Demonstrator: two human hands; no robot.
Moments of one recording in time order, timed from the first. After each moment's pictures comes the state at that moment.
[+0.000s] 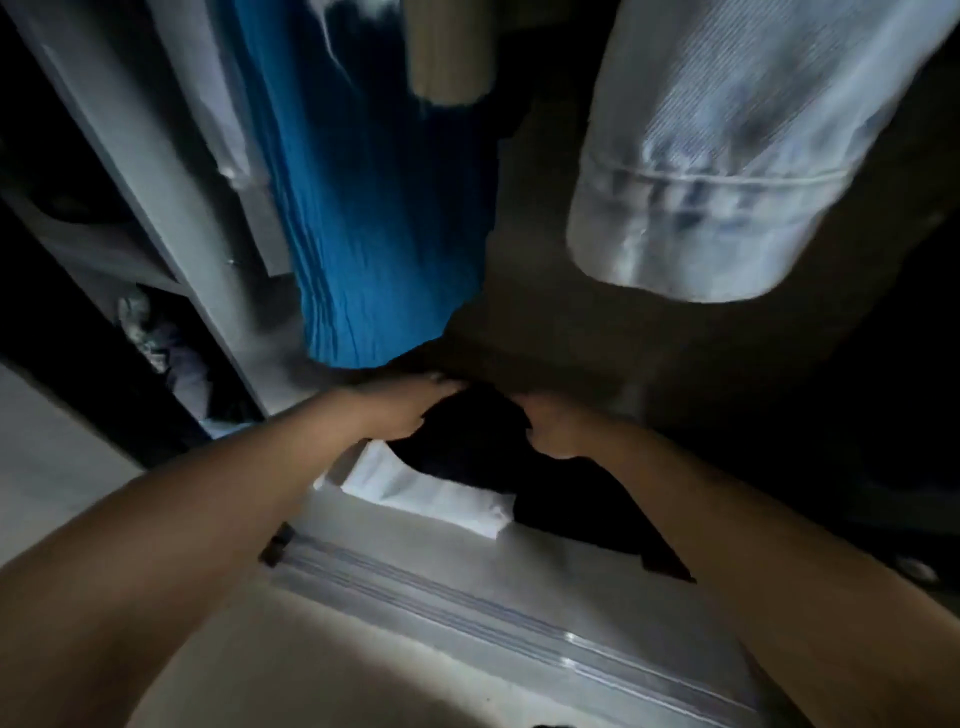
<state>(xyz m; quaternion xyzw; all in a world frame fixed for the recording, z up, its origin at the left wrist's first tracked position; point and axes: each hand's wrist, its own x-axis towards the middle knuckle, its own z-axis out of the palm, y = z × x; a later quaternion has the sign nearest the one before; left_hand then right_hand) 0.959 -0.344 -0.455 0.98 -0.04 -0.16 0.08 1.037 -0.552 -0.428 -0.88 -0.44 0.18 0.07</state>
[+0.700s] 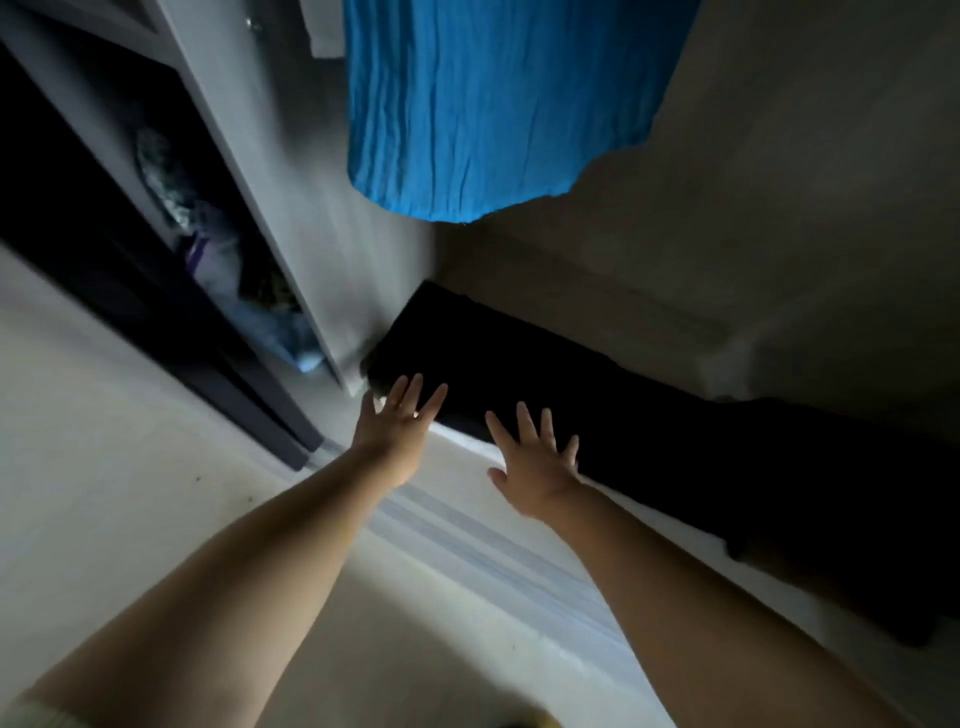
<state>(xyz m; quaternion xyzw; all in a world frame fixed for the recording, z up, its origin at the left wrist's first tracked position) 0.911 -0.311 -0.694 0.95 0.24 -0.20 0.00 1.006 -0.476 -0.666 -0.87 -0.39 0.27 -0.07</state>
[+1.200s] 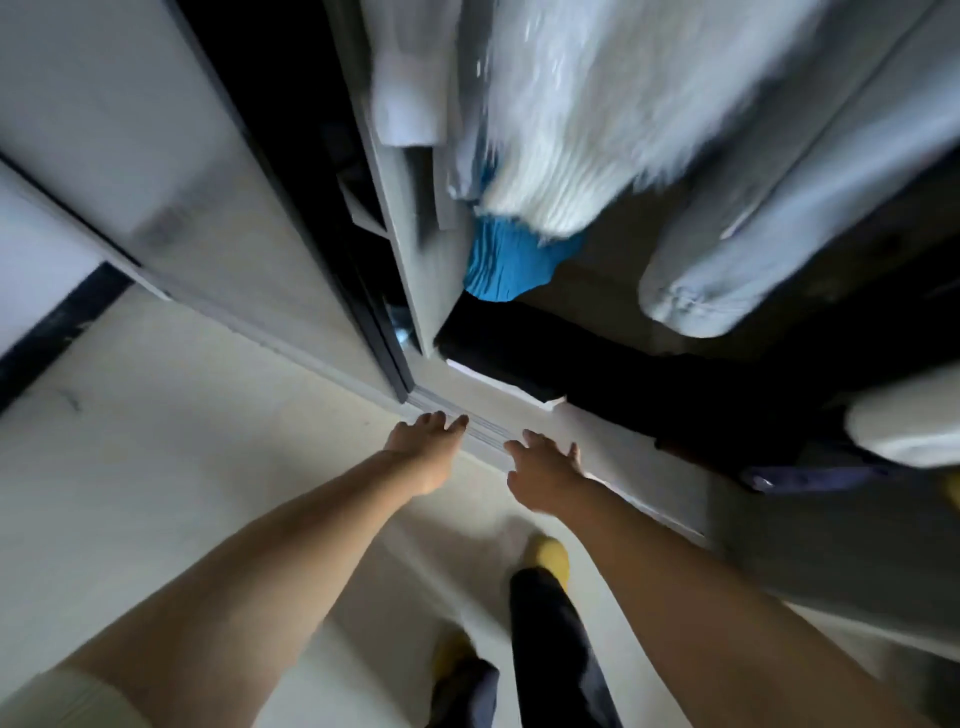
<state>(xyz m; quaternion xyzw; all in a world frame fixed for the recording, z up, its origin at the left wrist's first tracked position) 0.748 -0.404 -0.376 0.92 0.18 -0.33 0.08 0.843 -0.545 -0.384 -0.83 -0.38 0.39 -0.11</state>
